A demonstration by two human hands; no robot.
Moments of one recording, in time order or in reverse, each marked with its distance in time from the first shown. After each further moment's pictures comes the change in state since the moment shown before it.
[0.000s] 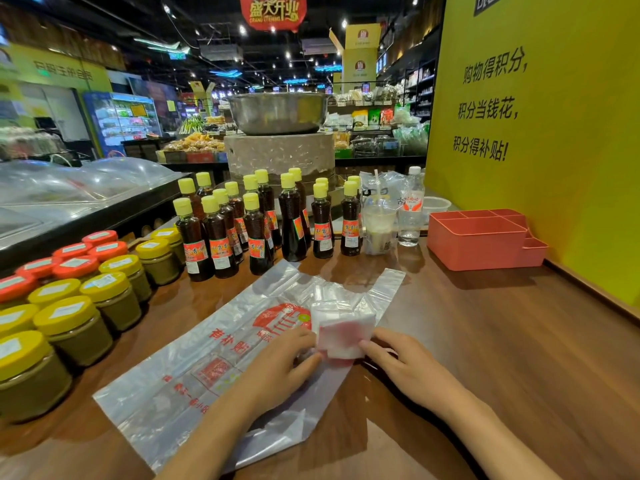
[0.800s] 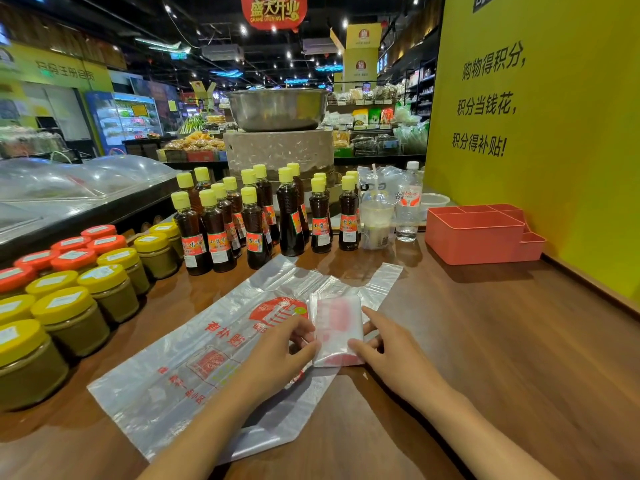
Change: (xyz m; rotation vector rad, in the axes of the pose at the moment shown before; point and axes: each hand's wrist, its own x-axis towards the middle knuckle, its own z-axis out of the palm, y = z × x) left_hand 0.000 0.006 0.011 -0.189 0.180 -0.204; right_hand 0.001 -0.002 0.015 -0.067 0.164 0.059
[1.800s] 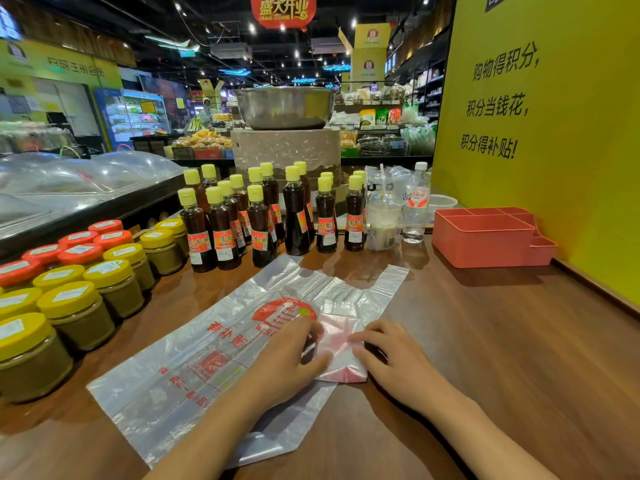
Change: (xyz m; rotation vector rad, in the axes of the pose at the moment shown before) left_hand -0.003 0.003 0.002 0.191 -0.097 0.091; right_hand 0.005 0.020 0.007 -0.259 -0.087 -0.135
